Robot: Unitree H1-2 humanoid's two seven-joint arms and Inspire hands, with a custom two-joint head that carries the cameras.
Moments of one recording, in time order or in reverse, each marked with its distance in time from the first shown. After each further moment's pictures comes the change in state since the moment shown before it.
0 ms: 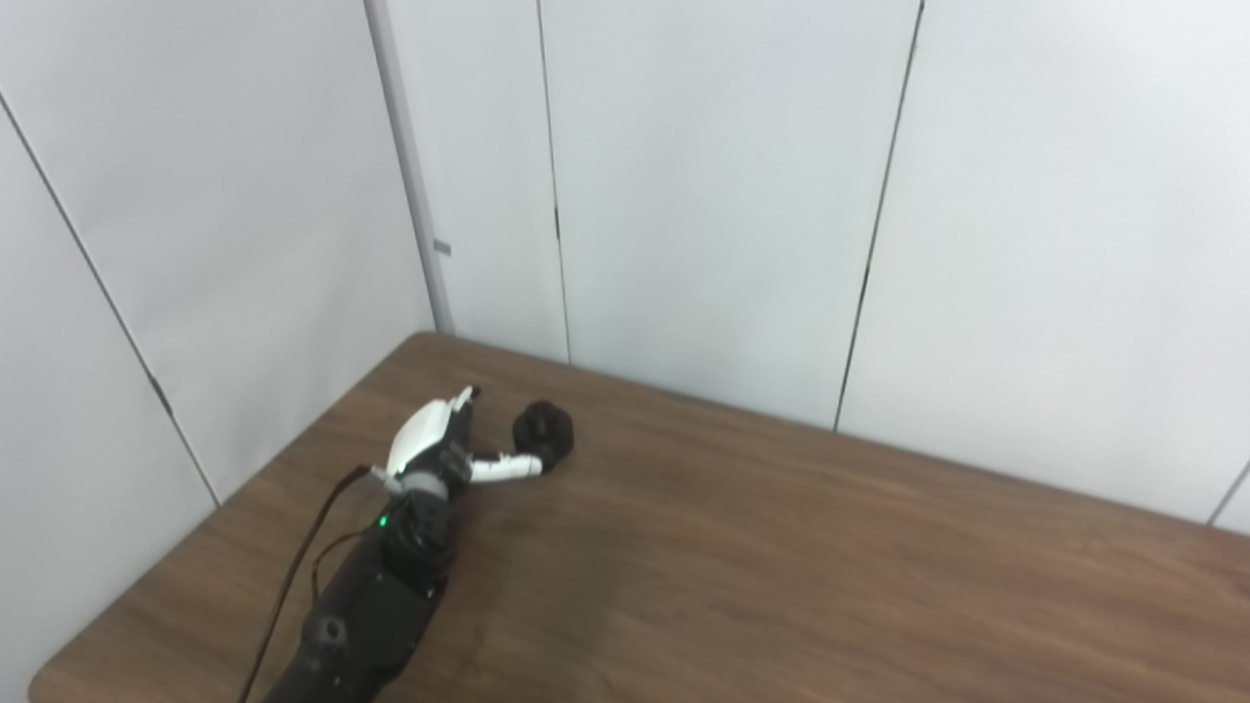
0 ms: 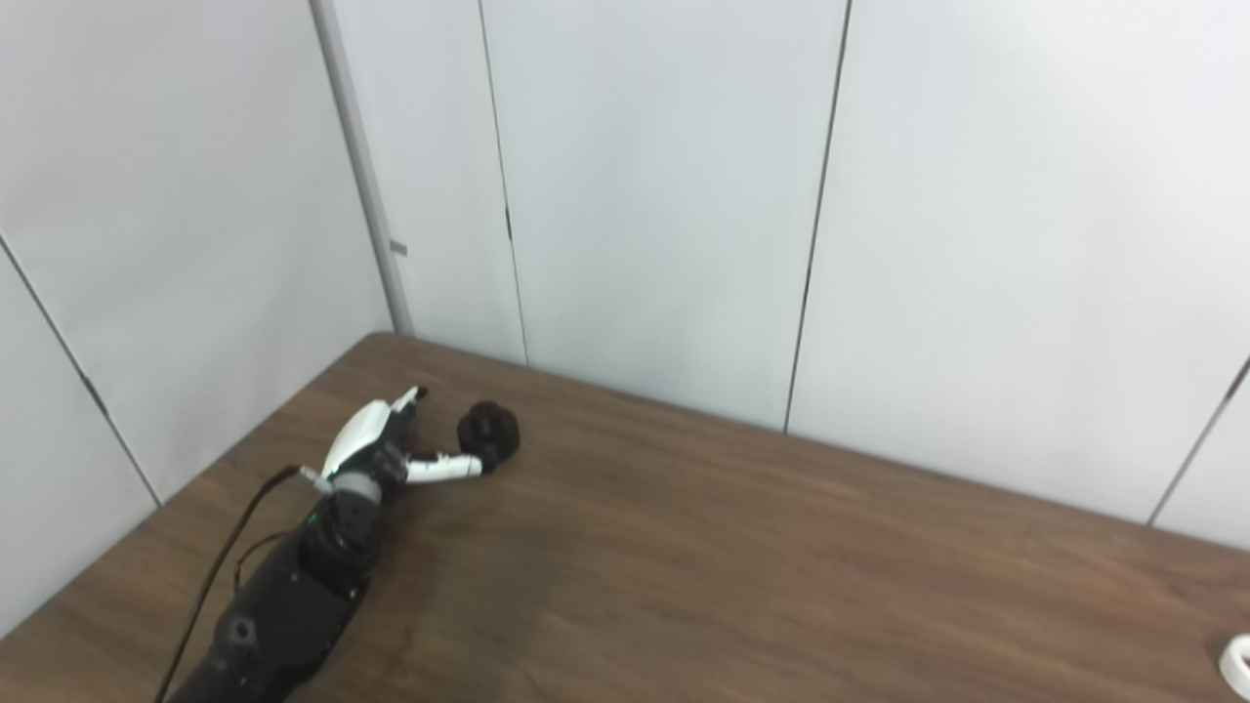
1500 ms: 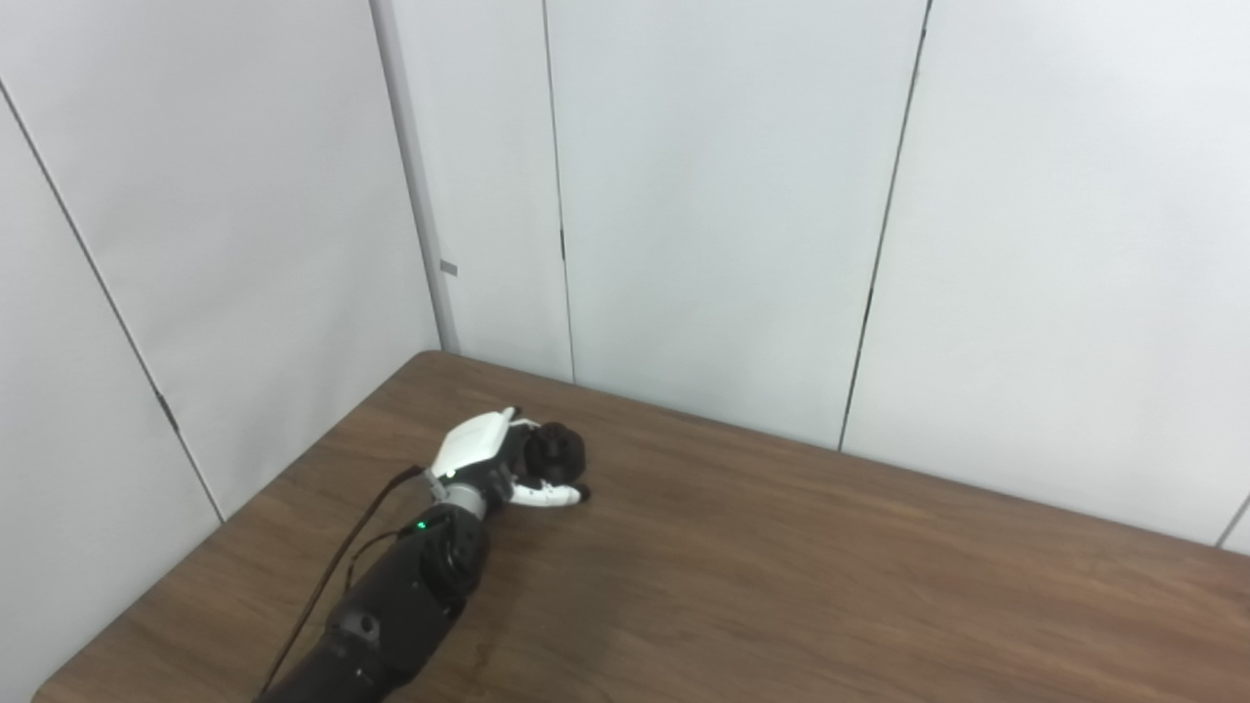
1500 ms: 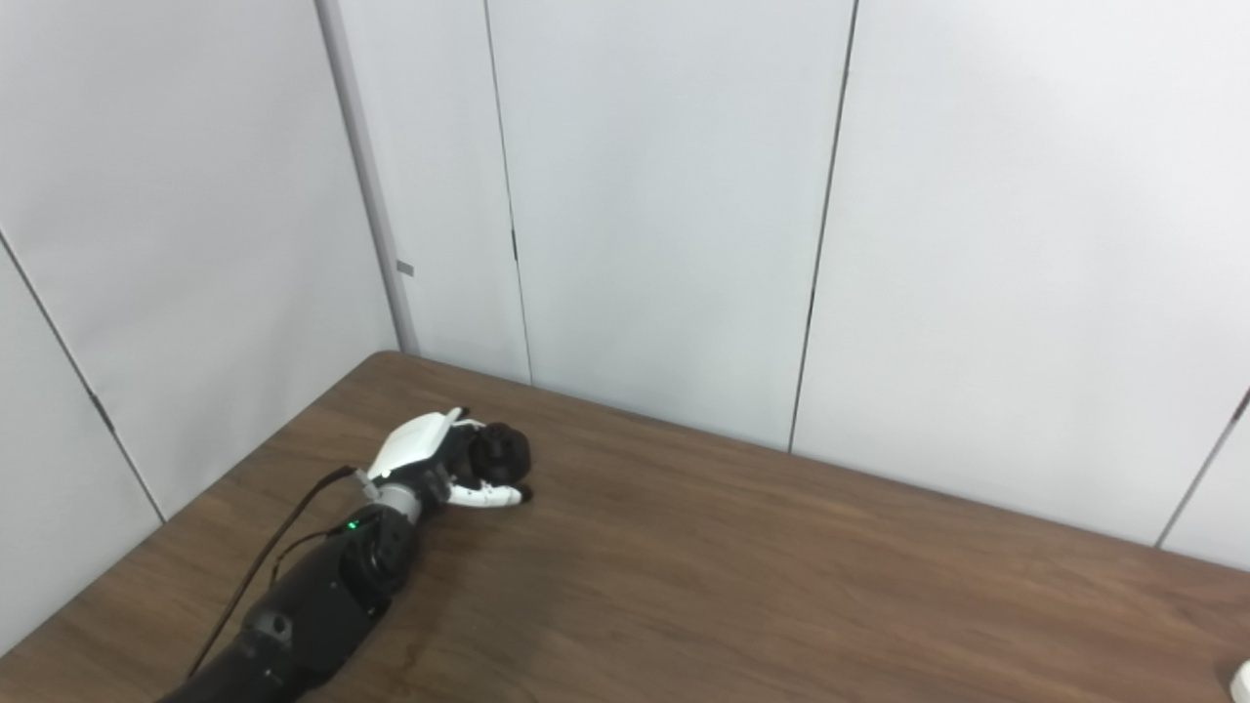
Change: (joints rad) left arm -0.059 0.024 -0.219 0.122 0.099 -0.195 -0.005; right arm 0.039 -0.003 -0.007 -0.043 -0.006 0.015 0.004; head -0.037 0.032
